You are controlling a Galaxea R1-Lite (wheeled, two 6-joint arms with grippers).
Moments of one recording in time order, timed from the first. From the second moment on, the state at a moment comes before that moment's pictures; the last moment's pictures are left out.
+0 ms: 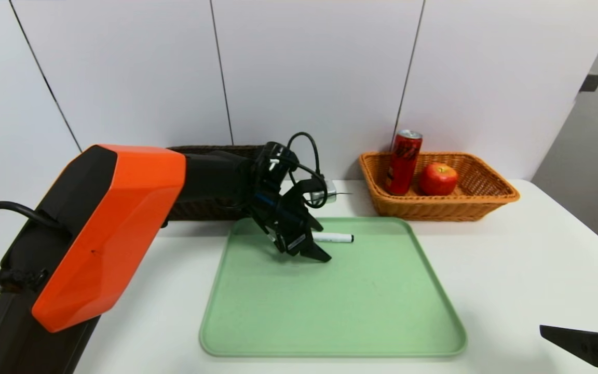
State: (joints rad) left arm -0.54 2.37 -1.95 0.48 -0.57 0.74; right arm 0.29 1.00 -0.64 0.42 -0.14 0.23
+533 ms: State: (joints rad) left arm -0.54 2.36 -1.95 0.52 -0.57 0.72; right arm 0.29 1.00 -0.65 0.42 -0.14 0.23
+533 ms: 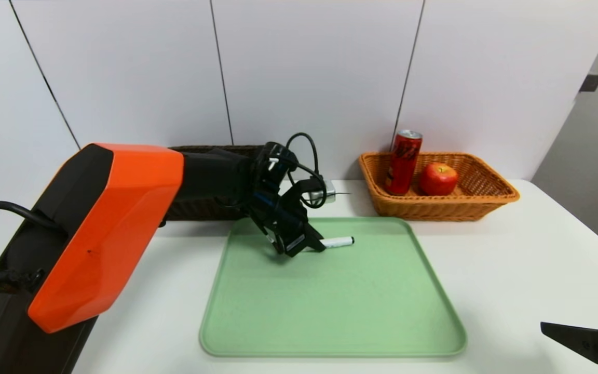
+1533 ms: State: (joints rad) left arm -0.61 2.09 -1.95 0.45 -0.46 0.29; right arm 0.29 0.98 -0.64 0.42 -0.13 0.23
